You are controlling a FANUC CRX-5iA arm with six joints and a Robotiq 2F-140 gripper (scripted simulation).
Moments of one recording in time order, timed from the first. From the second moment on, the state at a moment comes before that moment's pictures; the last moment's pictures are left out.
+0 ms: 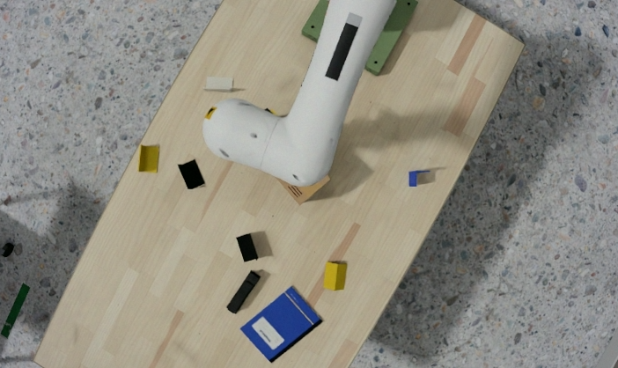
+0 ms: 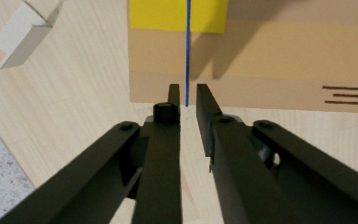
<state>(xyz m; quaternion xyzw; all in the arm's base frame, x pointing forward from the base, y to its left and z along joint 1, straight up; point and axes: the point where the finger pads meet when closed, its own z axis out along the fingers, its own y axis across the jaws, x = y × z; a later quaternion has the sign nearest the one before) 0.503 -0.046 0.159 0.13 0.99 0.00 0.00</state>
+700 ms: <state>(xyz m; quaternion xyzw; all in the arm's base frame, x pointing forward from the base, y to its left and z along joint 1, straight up) 0.504 -0.046 0.153 0.13 0.99 0.00 0.00</state>
